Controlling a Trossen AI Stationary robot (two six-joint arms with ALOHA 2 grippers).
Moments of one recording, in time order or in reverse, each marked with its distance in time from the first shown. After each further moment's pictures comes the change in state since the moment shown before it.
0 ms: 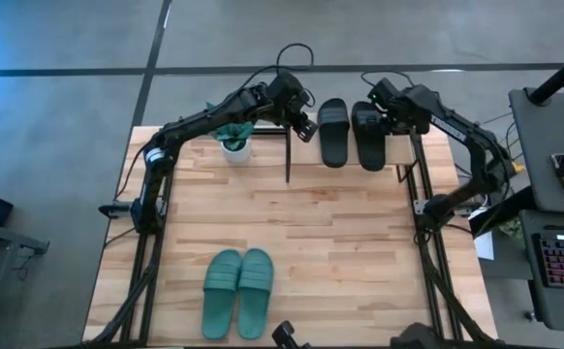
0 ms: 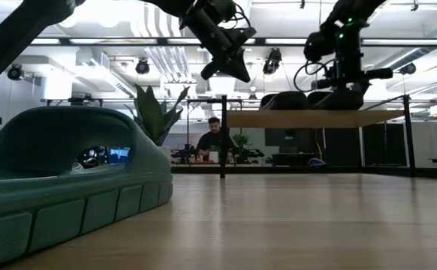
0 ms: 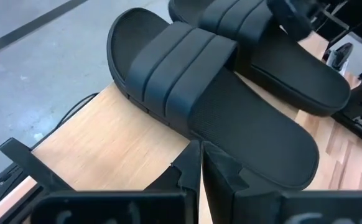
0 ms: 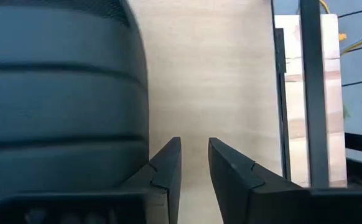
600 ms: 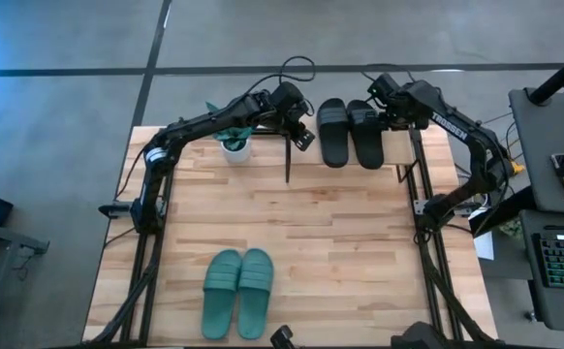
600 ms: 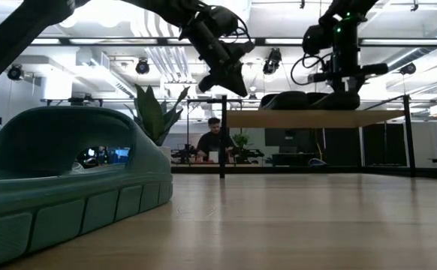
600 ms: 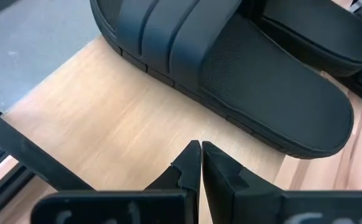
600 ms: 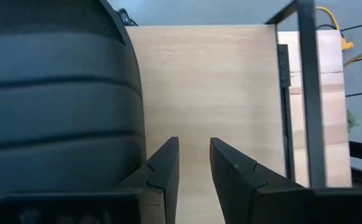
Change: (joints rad) left arm 0.001 0.000 -0.104 0.004 0.041 0.014; right arm 0.000 0.002 0.068 -0.019 -0.003 -0.015
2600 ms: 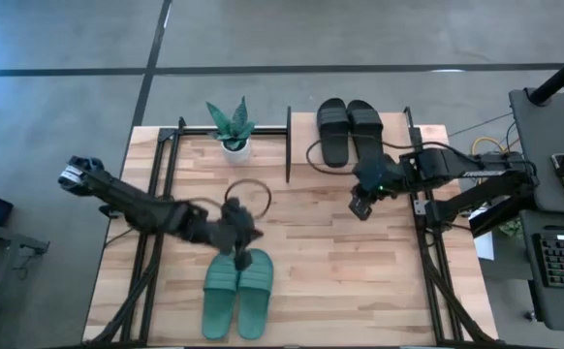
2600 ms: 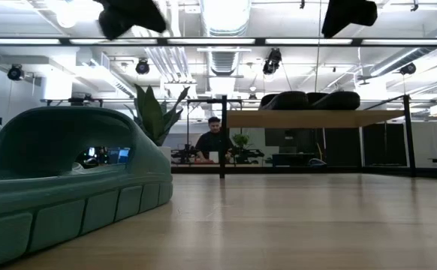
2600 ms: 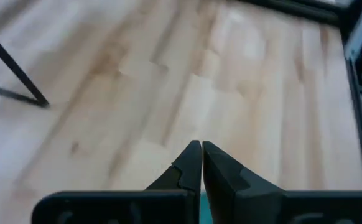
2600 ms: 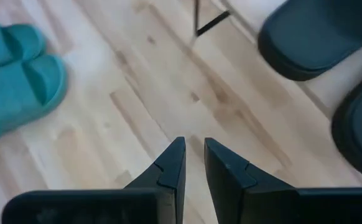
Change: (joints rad) left arm -0.879 -0.700 -0.938 0.287 -0.525 -0.325; right arm 0.985 -0.250 -0.036 0.074 -0.054 -0.032
